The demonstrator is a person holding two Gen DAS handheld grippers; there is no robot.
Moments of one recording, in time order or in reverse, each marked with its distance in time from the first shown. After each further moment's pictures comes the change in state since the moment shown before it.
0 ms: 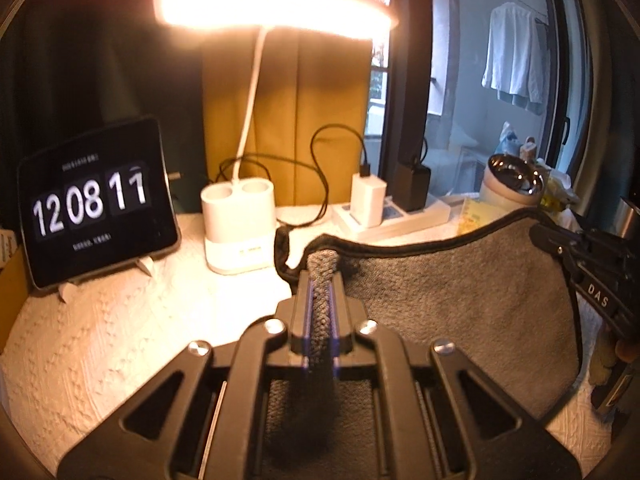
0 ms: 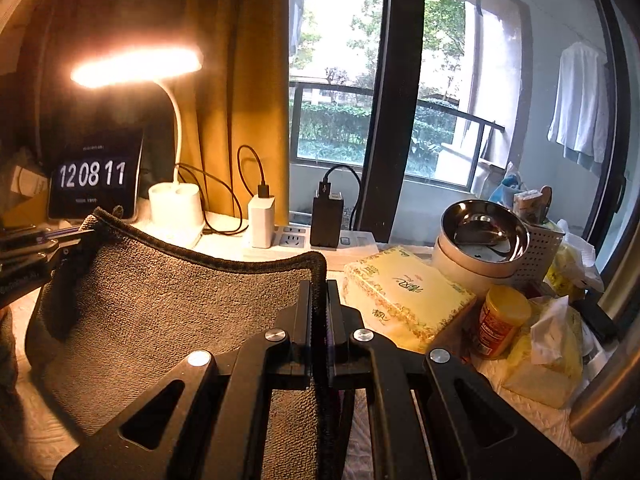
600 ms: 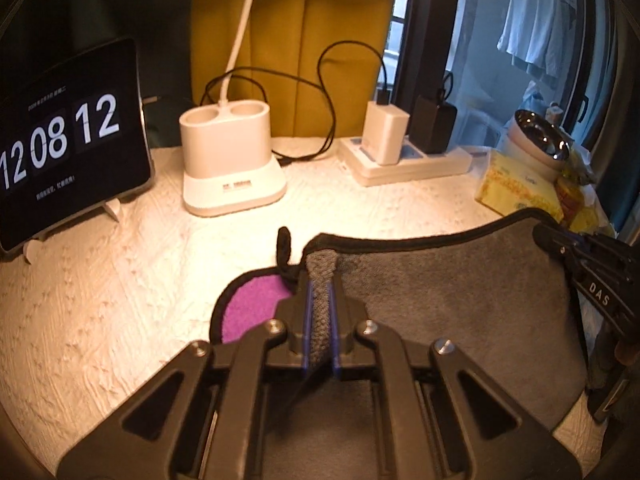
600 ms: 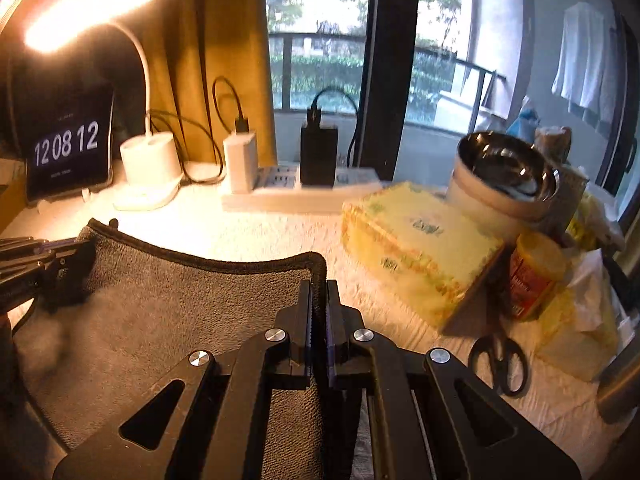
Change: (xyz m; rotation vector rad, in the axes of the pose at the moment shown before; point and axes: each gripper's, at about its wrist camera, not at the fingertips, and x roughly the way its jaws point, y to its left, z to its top) left arm 0.054 0.007 -0.017 -0.044 0.209 -0.010; right arm 0.053 -0.009 -0.018 0.060 0.206 0.011
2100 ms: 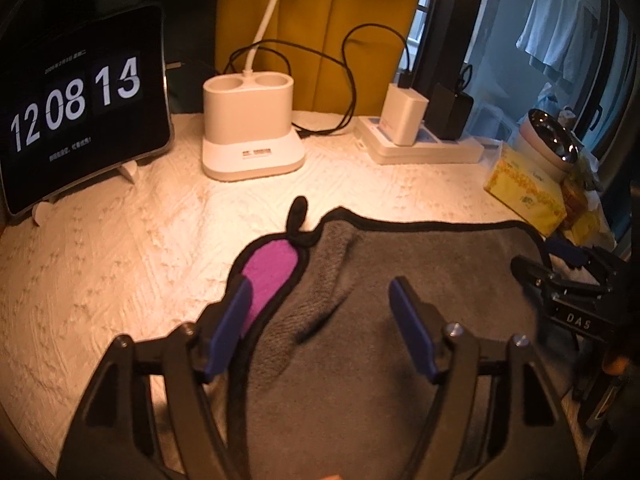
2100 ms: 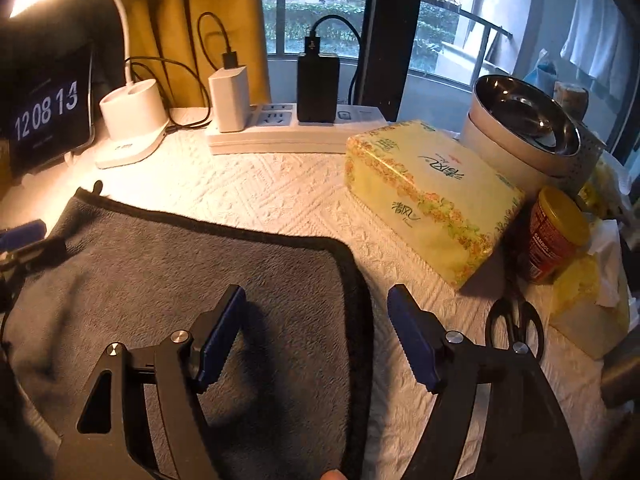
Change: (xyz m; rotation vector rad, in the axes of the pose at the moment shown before) left arm -0.011 0.014 -0.007 -0.078 0.080 0.012; right arm 0.025 0.008 -0.004 0.003 0.203 -0.022
